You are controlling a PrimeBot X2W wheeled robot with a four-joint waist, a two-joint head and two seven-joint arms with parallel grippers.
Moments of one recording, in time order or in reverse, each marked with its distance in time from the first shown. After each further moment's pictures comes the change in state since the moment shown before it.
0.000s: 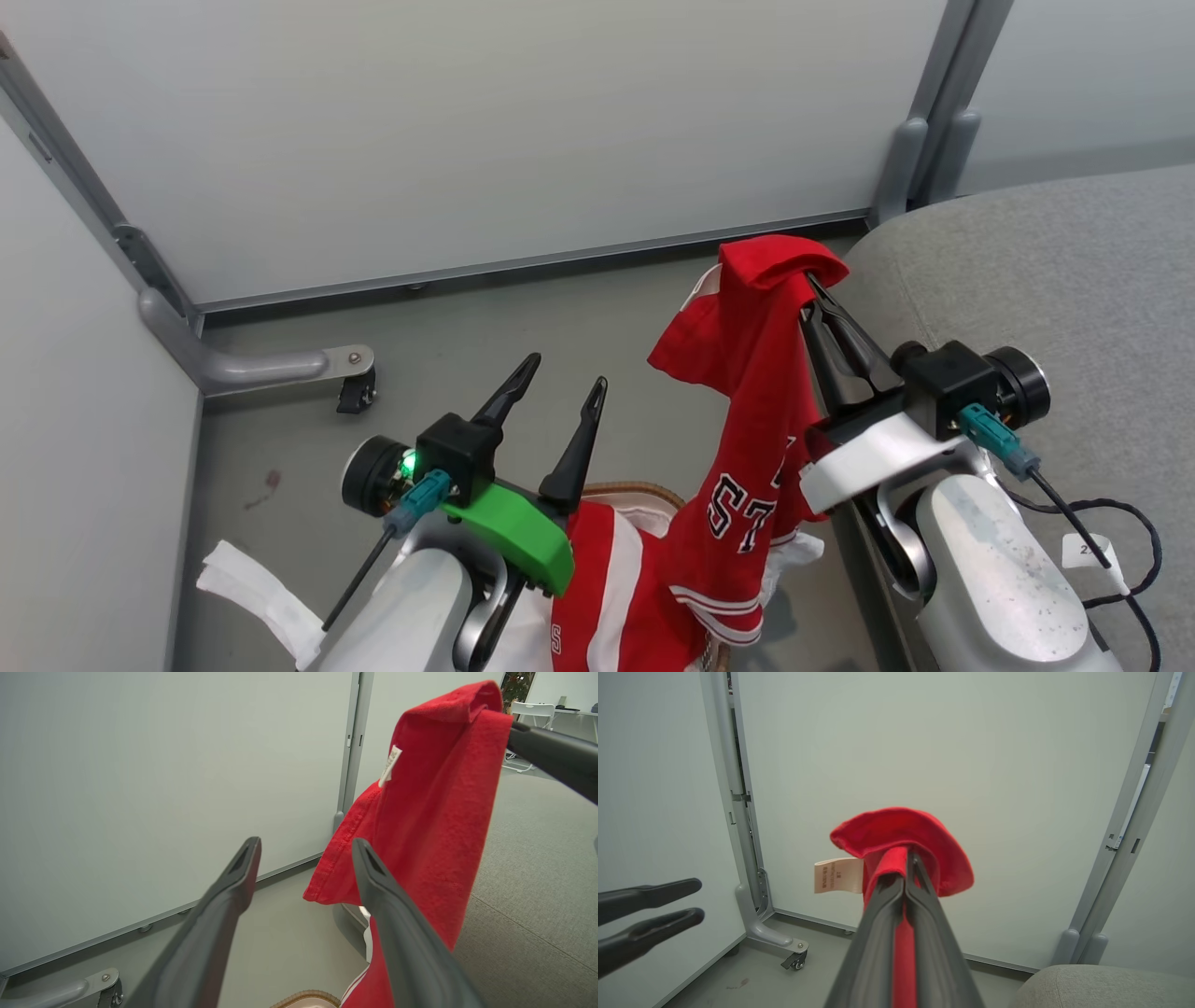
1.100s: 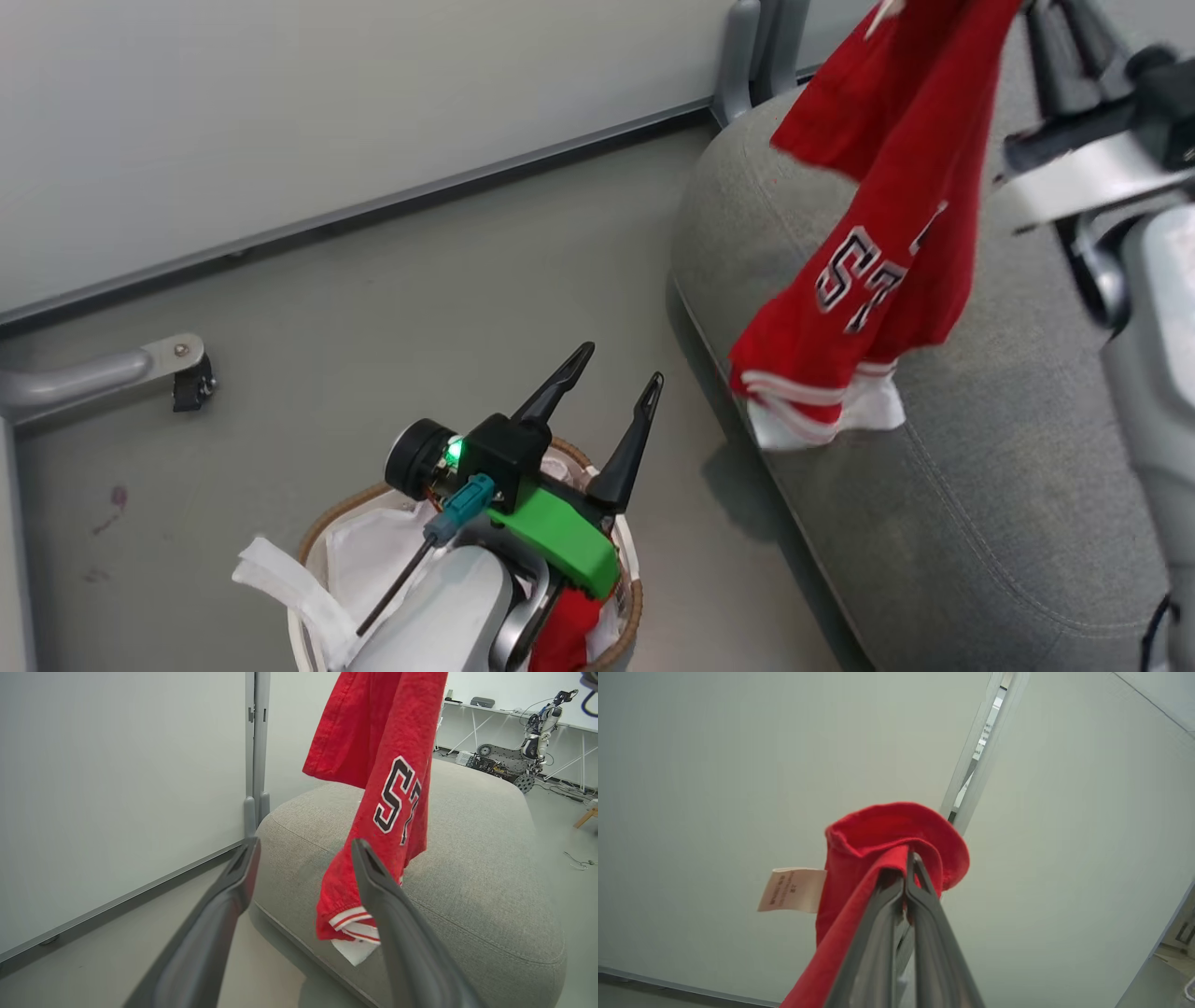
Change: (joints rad) left arm 0.009 -0.024 -0.052 -0.081 0.021 0.000 0.000; right arm -0.397 -0.211 -0.121 0.053 -0.067 0.000 0.000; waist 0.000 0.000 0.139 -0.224
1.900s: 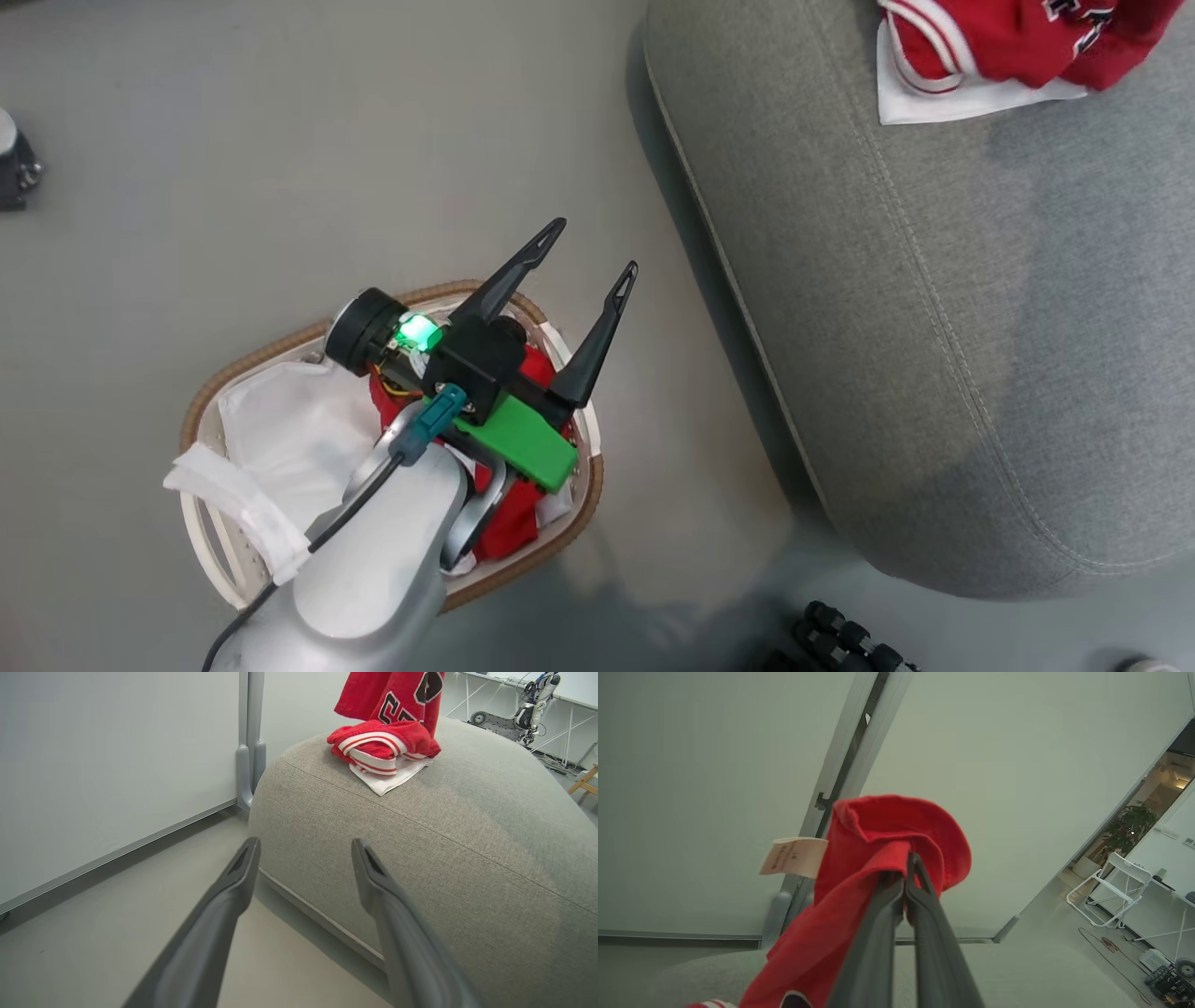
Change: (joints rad) left arm -0.201 0.098 -0.028 -0.034 0.080 0.000 0.000; right arm -0.351 -0.151 -0.201 0.326 -0.027 0.000 -0.001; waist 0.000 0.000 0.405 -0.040
